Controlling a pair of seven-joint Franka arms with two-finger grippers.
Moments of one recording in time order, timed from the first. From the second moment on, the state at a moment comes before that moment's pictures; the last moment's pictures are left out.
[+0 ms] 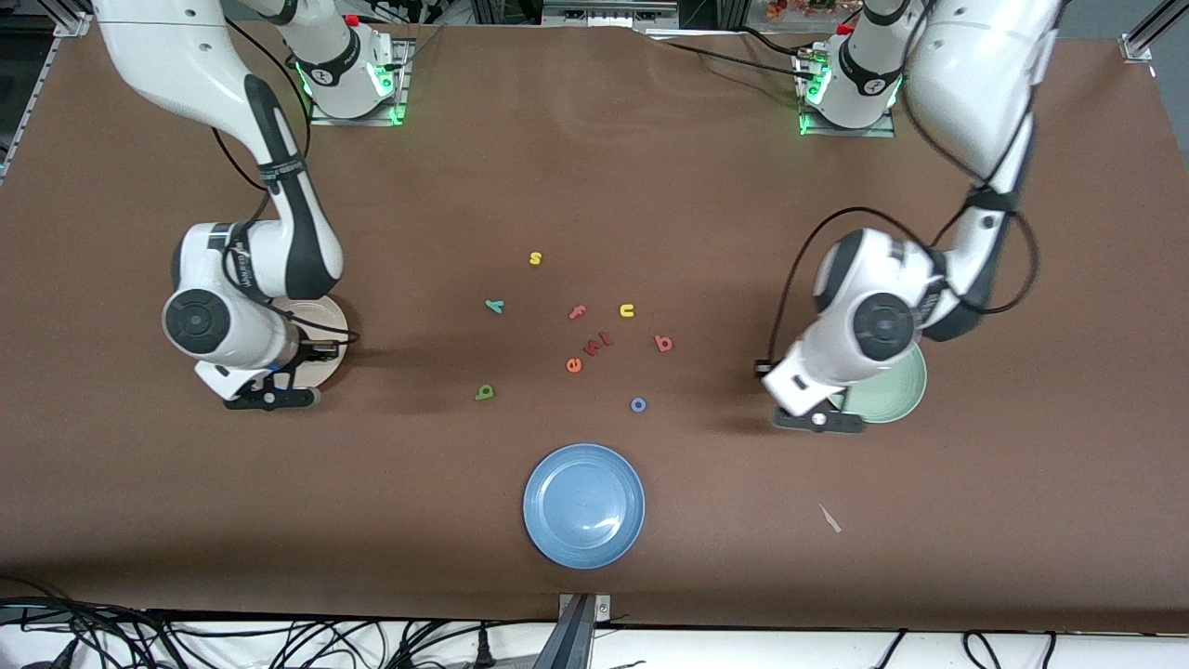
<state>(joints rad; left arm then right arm) -0.19 0.57 -0.09 -1.61 0.01 2.07 -0.23 0.36 0.54 -0.29 -1.82 0.04 2.16 0.00</state>
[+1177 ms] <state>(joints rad) -0.03 0.65 -0.11 -1.71 0.16 2.04 -0.17 0.35 0.49 -0.05 -1.84 0.10 2.08 -0.13</state>
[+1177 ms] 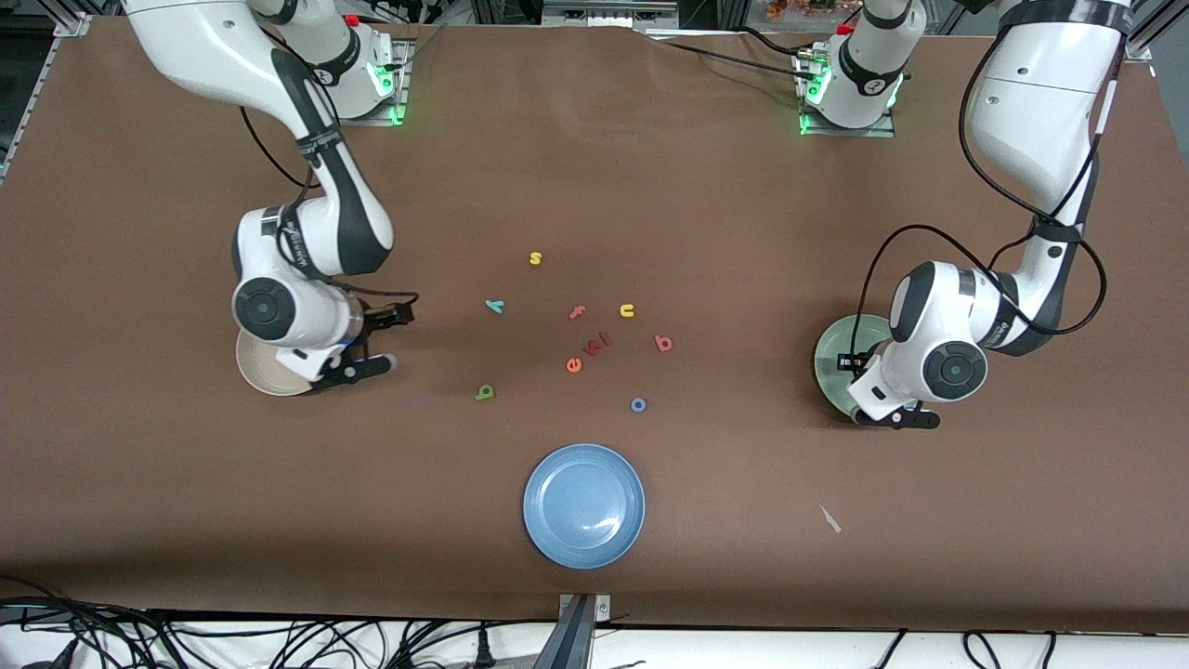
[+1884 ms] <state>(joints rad) -0.17 0.60 -0.32 -1.66 0.16 2.02 -0.67 0.36 0.49 0.18 -2.05 -0.14 2.49 -0.25</state>
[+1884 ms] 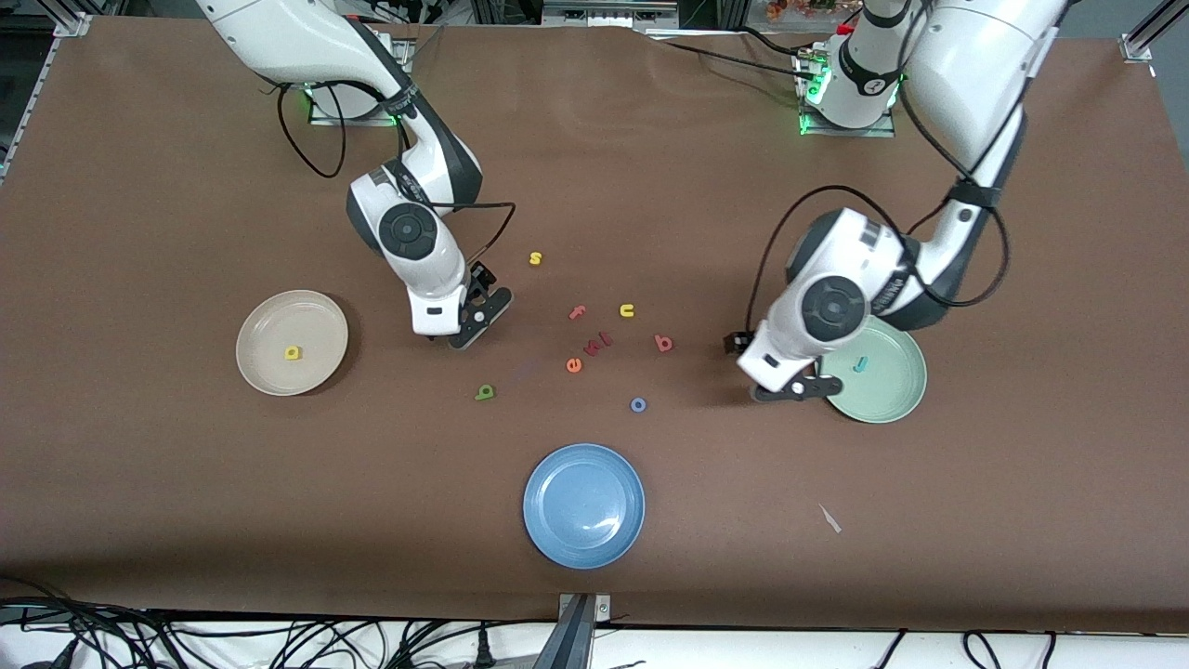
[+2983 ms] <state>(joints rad) -0.32 0.79 -0.32 -1.62 0.16 2.32 -0.96 0.37 0.51 0.22 -2.11 -0.19 2.59 -0.34</state>
